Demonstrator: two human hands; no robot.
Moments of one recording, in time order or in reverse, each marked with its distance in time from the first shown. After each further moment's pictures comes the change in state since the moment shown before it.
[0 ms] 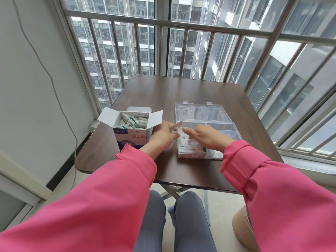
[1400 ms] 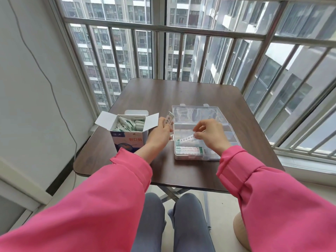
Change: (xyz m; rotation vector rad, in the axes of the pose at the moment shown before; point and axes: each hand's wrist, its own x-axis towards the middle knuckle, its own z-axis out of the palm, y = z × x) left_hand -0.009 0.014 -0.003 -0.307 0.068 0.047; right_hand 0.009 0.030 0.008 0.319 0.452 0.038
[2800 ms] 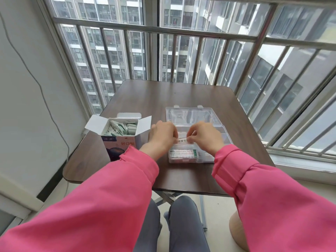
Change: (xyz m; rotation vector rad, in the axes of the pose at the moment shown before) left_hand 0.009 0.015 0.015 0.814 -0.068 0.255; right_hand 0.003 -0.003 -0.005 -0.332 -0.100 0.009
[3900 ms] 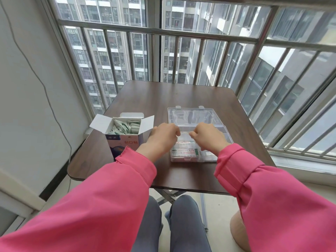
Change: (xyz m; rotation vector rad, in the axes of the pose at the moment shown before) left_hand -0.007 -0.004 -0.006 0.036 -0.084 0.081; right_hand -0.008 -0.012 -0.007 -0.118 -0.042 0.061
